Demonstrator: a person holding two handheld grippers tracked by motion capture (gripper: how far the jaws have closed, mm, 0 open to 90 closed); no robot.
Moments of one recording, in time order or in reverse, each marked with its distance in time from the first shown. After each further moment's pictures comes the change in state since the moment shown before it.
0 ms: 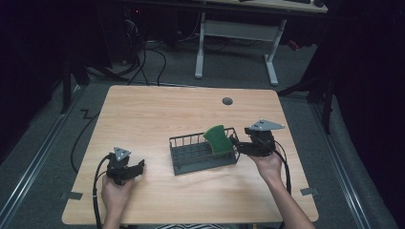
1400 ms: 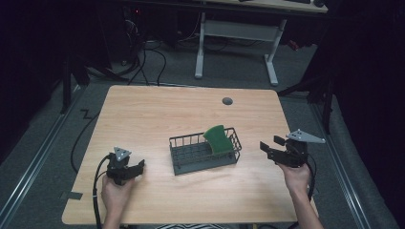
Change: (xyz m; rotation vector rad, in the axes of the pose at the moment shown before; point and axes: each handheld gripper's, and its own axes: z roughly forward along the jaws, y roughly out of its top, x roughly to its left) left arm 0.000 0.000 0.000 0.002 0.000 0.004; right arm -0.053 -0.052 -0.055 -0.060 -0.065 0.186
